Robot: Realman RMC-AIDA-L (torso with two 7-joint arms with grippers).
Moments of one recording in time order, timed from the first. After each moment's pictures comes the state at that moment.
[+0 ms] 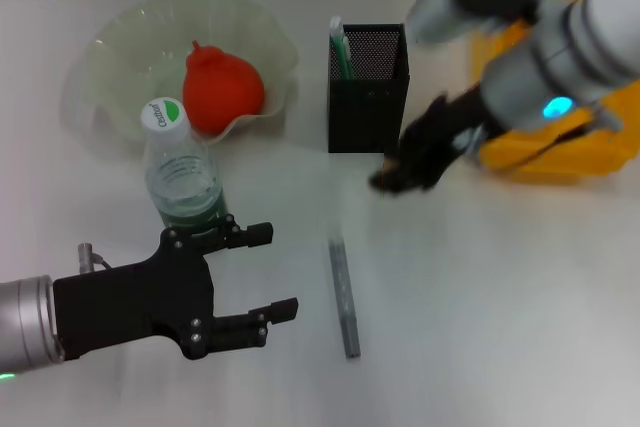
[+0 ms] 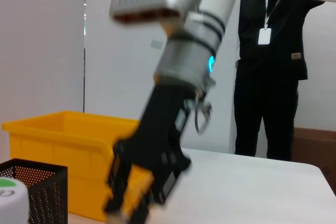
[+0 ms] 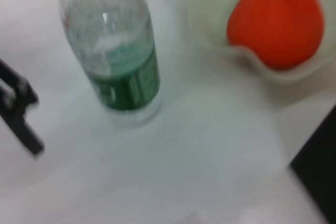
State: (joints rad) left arm -0.18 -2.07 1.25 0.72 1.50 1.59 -0.99; right arm 0.68 2.08 -1.47 -1.28 -2.40 -1.41 2.38
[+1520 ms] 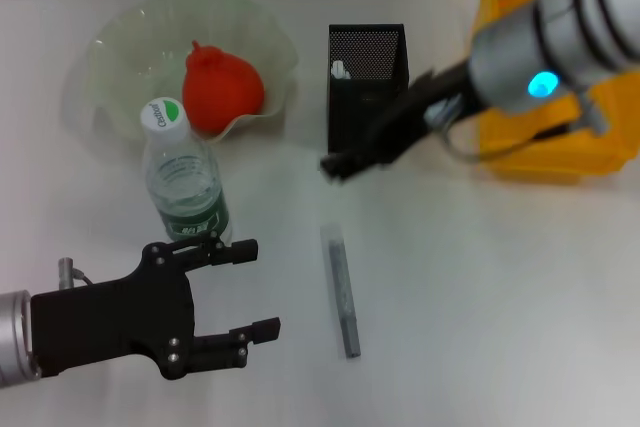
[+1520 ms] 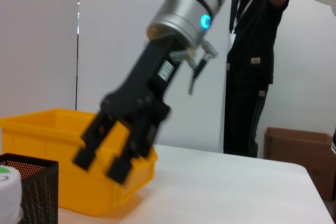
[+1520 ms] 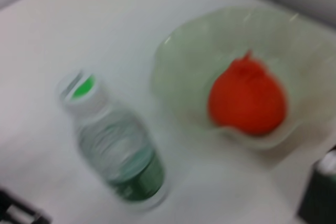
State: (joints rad) left arm -0.16 -2.05 1.22 0.72 1.52 1.65 -1.00; right arm 0.63 2.09 -1.54 -1.46 -2.36 -1.40 2.70
